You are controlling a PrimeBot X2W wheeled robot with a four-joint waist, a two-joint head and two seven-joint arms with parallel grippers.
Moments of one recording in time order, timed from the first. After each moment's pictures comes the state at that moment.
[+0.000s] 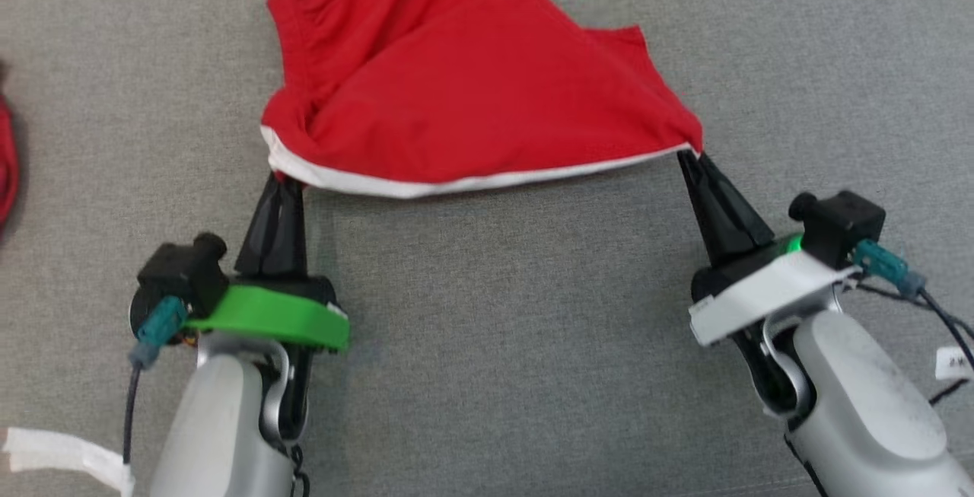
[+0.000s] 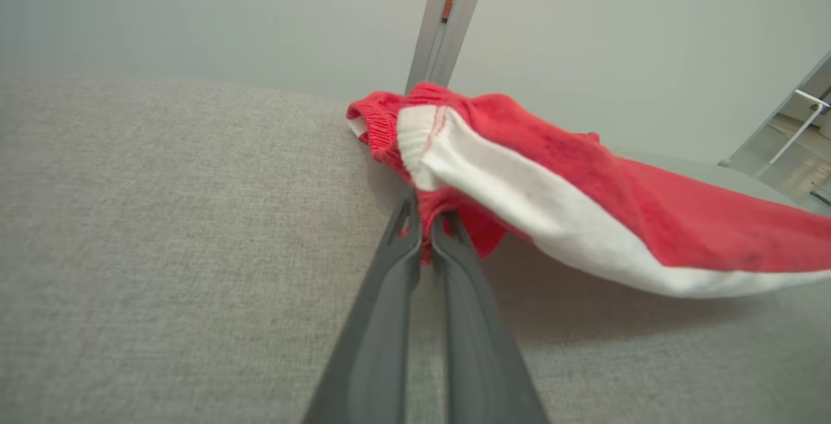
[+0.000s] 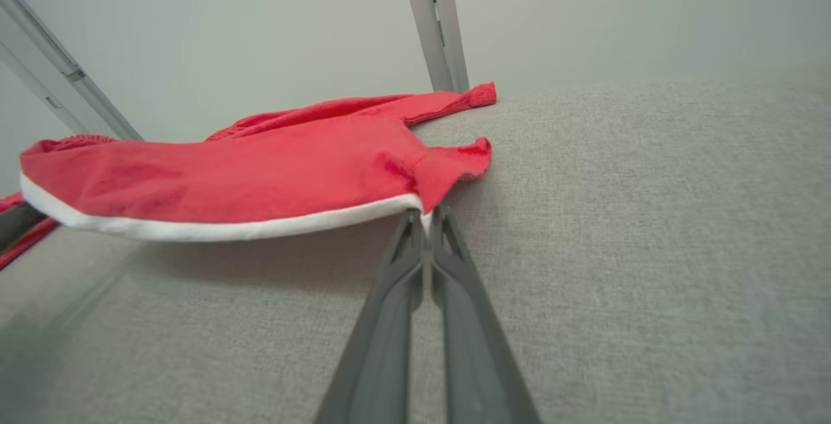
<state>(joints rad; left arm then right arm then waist) -0.37 0.05 -0.13 0.33 -0.35 -0.12 -0.26 -0.41 -0.24 0.34 0.30 0.49 0.13 -0.26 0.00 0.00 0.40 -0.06</state>
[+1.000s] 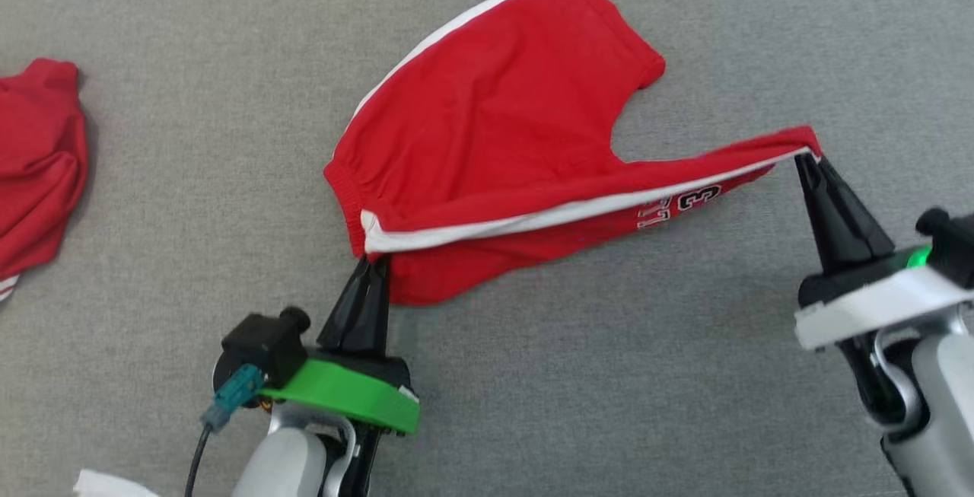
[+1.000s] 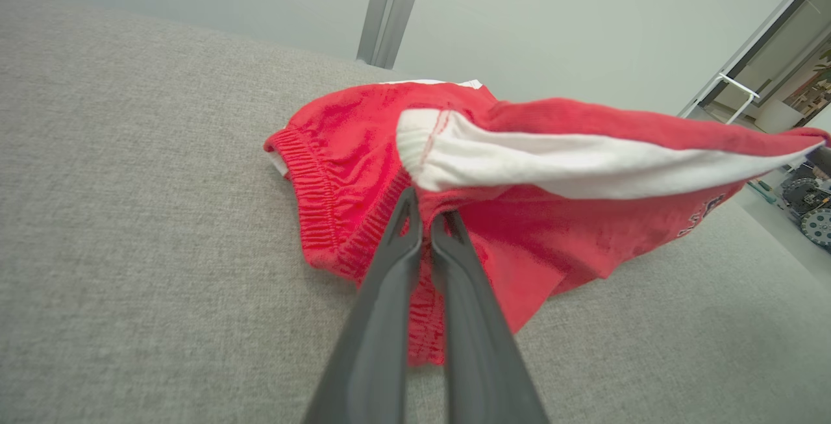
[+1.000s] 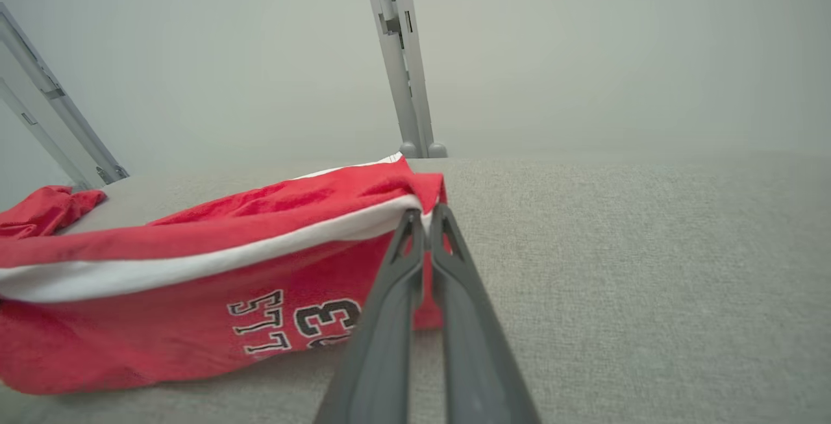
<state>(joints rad) -0.15 0.05 -0.31 0.15 -0.43 -0.07 -0.21 -0.19 -0.33 0.12 0.02 0.45 0.13 -0.16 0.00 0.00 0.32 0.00</state>
